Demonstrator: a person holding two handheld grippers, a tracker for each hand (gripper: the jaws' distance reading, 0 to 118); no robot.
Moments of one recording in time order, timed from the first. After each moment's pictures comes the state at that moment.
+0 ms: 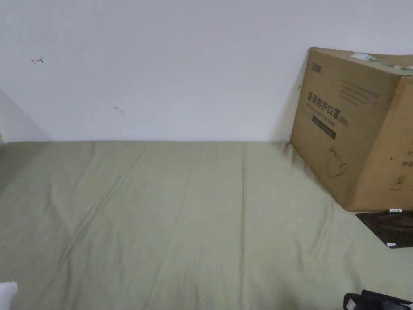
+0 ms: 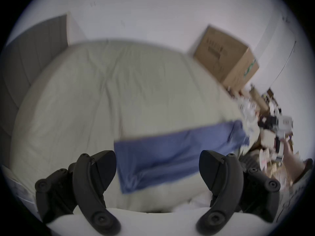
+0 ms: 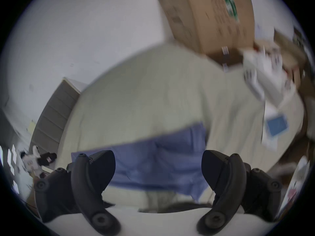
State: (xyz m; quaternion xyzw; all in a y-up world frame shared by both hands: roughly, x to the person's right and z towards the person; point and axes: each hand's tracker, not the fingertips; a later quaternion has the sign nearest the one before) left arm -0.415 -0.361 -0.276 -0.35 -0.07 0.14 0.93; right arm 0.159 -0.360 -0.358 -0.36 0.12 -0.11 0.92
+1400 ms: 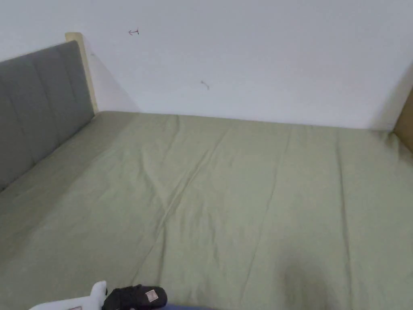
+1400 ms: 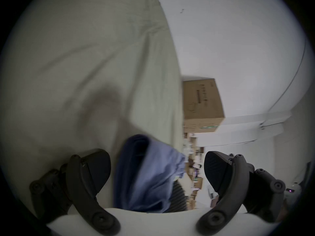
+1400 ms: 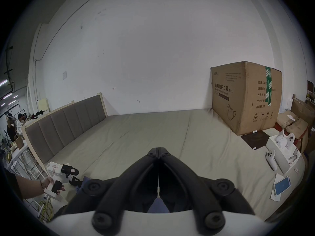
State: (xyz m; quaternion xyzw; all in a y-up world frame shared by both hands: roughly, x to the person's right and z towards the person) left arm -0.550 -0.558 -0.327 -0.36 -0.20 0.59 0.69; right arm 0.009 -0.316 -0.348 -0.16 0.19 -0.04 0.97
